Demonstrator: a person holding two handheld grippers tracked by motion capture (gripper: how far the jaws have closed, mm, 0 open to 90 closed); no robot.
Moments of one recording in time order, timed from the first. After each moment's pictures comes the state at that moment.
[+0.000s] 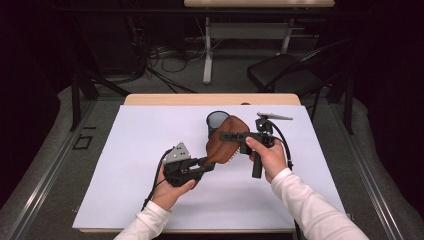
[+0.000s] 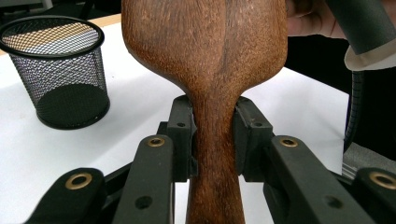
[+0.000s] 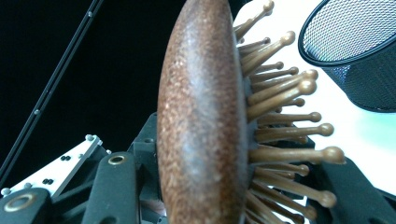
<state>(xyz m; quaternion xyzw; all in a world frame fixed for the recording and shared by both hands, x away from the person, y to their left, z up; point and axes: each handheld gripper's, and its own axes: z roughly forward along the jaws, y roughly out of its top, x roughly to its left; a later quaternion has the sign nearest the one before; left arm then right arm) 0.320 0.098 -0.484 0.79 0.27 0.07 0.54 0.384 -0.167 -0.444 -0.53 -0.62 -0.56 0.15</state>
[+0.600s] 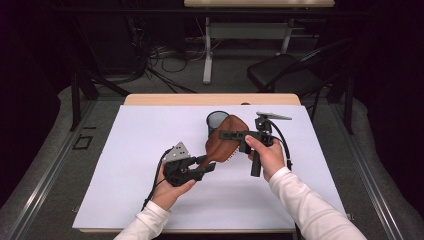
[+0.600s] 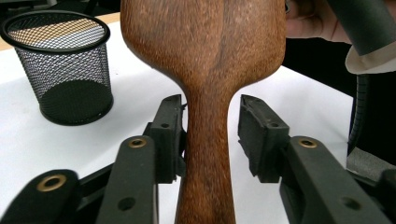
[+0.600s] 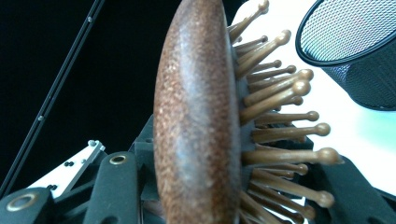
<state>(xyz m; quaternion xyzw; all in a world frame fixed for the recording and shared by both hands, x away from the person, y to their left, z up) 0.323 0.099 -0.487 0.79 0.29 0.07 0.54 0.389 -0.166 -0.447 -0.54 -0.60 -0.56 0.17</state>
